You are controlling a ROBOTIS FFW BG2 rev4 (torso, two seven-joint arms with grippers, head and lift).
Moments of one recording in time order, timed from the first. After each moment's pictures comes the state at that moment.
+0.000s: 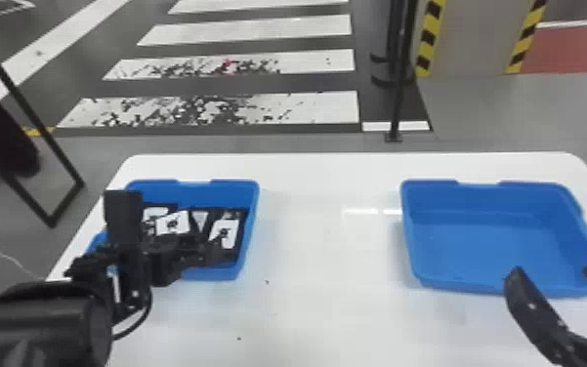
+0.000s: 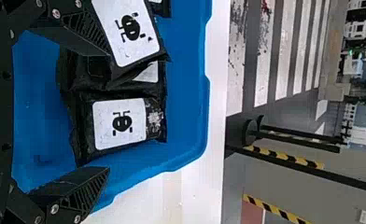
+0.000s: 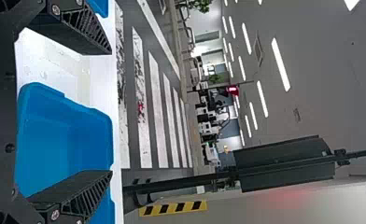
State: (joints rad) left arm 0.12 0.15 0.23 -1.97 0.04 0.92 -0.42; right arm 0.81 -0.03 -0.14 -2.36 -0.28 0.08 0.37
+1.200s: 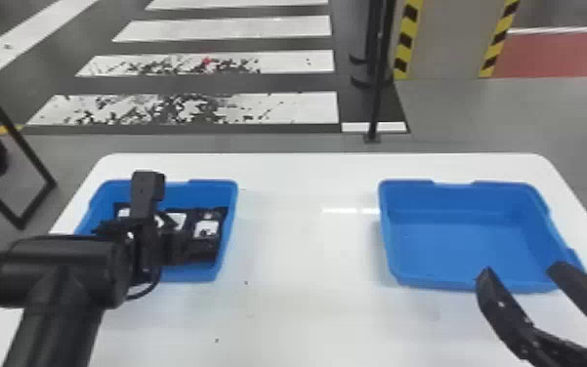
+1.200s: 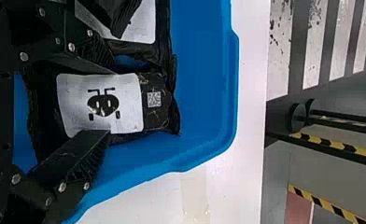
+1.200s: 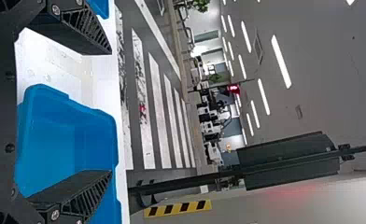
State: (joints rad) left arm -0.14 0.20 0.09 -1.65 0.01 1.02 -0.45; right arm 0.81 -0.03 -0.14 -2.35 -0.30 0.08 0.37
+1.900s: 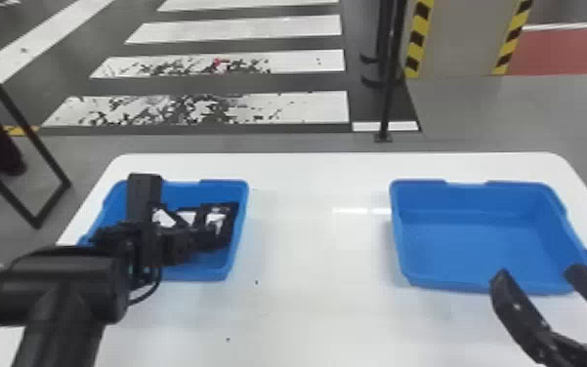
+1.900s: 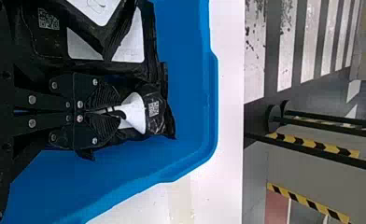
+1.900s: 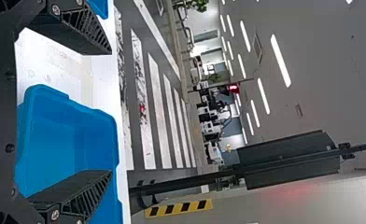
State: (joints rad) left arm -0.07 0.19 0.15 -1.70 0.00 0.89 -0.48; right arm 0.81 -0.03 -0.14 -2.35 -0.31 0.08 0.37
